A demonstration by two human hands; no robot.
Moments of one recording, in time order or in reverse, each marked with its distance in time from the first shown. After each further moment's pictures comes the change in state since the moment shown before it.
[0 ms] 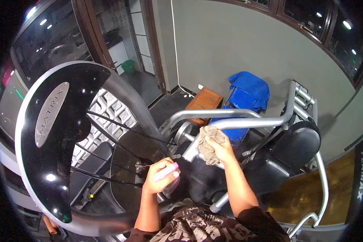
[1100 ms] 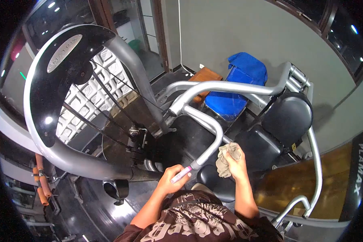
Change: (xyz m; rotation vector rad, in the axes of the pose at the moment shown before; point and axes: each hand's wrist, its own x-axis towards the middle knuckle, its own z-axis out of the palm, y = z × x) left_hand -0.172 -0.026 0.172 0.354 0.073 -0.324; right_hand -0.247 -0.012 -0.110 -0.215 0.107 0.045
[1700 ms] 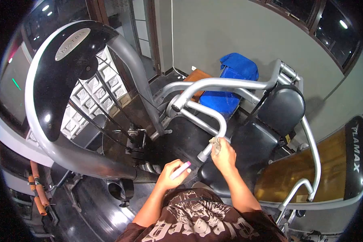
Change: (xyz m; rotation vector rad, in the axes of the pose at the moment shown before) left_hand -0.020 -0.024 -0.035 -0.074 -0.020 0.235; right_hand -0.027 0.011 0.075 -1.070 0.246 -0.241
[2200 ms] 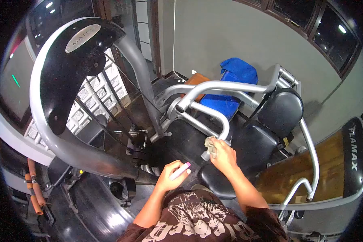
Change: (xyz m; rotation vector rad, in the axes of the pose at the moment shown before) left_hand -0.018 -0.002 -0.015 -0.072 0.014 -0.001; right_hand -0.008 -0.031 -0.016 -0.086 -0.157 -0.234
